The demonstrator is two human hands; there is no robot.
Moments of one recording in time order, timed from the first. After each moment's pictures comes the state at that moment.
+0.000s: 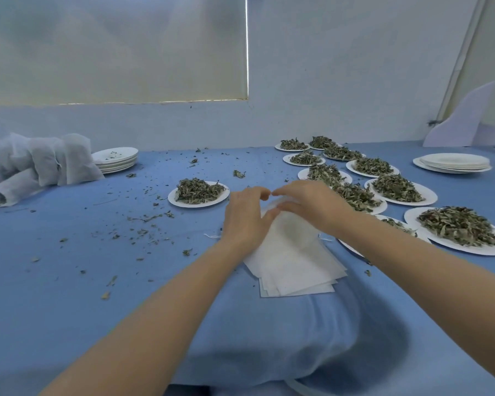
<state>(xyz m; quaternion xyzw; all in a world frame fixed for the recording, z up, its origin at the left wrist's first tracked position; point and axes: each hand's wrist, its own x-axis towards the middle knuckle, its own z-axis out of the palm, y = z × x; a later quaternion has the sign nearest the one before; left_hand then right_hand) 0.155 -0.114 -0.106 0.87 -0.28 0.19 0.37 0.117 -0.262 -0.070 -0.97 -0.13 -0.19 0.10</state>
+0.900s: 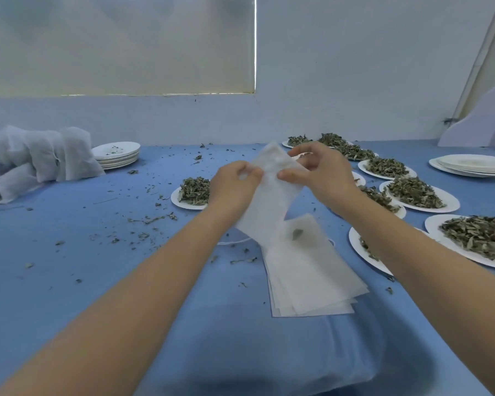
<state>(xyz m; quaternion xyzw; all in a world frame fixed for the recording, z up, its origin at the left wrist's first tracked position) 0.180 -0.095 -0.053 0.82 -0.17 0.12 0.53 0.150 -0.254 -0.045 -0.84 -0.03 -0.28 0.47</state>
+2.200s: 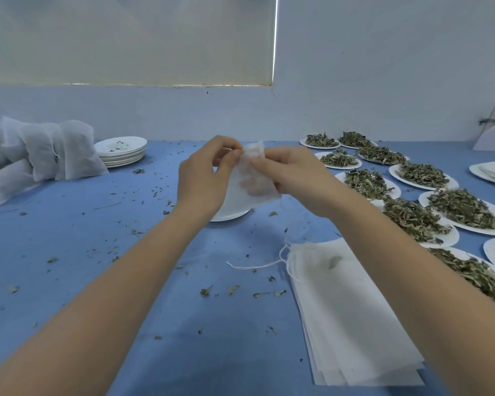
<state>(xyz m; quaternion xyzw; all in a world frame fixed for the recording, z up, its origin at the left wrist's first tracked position) 0.249 -0.041 -0.051 0.79 -0.23 0.27 0.51 0.209 -0.190 -0.031 -0.83 -0.12 -0.11 0.53</state>
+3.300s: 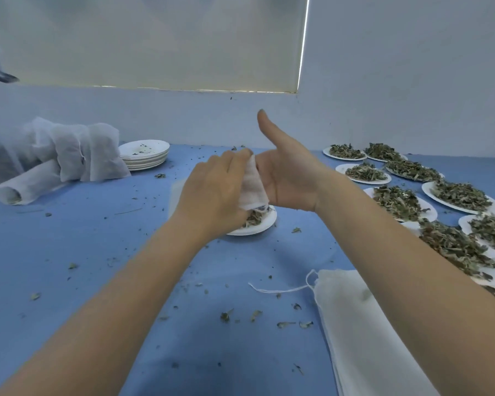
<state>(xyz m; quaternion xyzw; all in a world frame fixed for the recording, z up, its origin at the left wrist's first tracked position) 0.262 -0.013 -0.050 0.88 -0.28 0.35 0.13 0.260 -0.158 -0.004 -0.62 -0.18 0.28 0.71</state>
